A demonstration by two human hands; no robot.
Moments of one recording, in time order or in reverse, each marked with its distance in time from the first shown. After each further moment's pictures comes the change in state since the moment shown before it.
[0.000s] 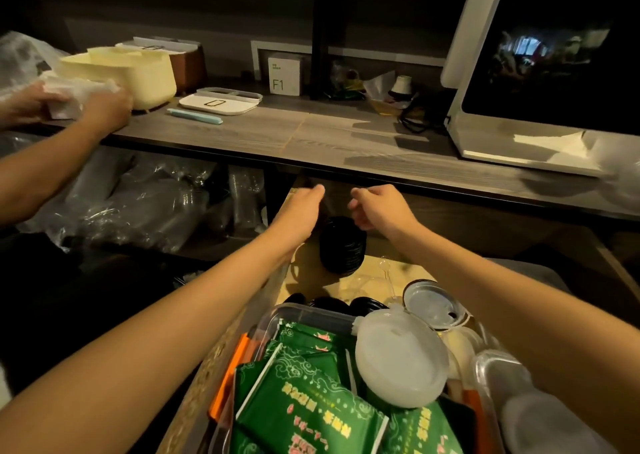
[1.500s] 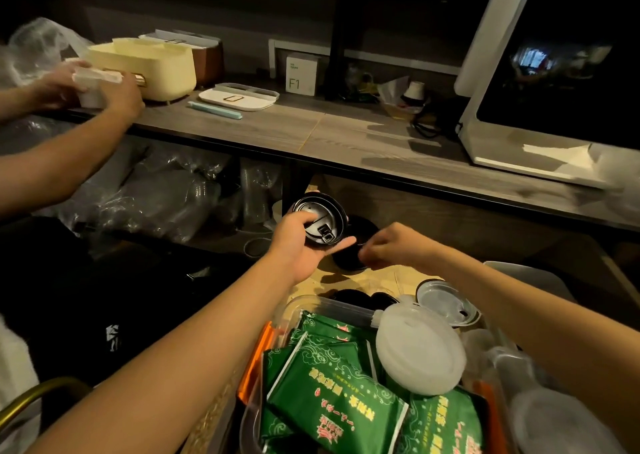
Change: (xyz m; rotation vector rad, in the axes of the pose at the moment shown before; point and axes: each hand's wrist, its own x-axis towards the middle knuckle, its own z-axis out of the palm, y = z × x) left_hand -0.036 -0.030 -0.019 -1.081 -0.094 -0.311; right_hand -0.023 0.038 -0.009 -0.315 -0.480 -0.010
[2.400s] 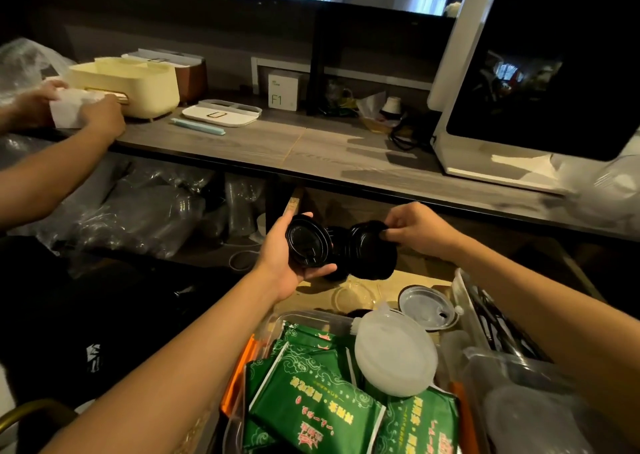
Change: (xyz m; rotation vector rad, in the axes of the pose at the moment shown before) left_hand -0.011 -0.006 -0.001 0.227 -0.086 -0.023; right_hand -0.042 -0.016 -0.056 -0.231 0.317 -0.142
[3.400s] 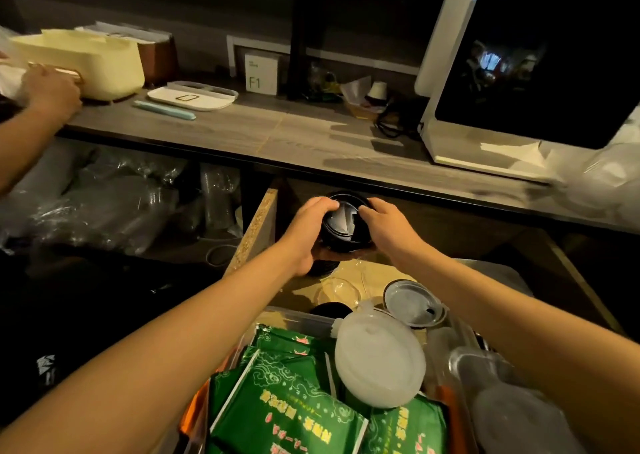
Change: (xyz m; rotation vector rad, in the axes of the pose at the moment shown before) left_hand 0.038 -0.015 0.062 0.327 -0.034 0.020; right_hand 0.011 -0.016 0.044 0.554 0.194 0.328
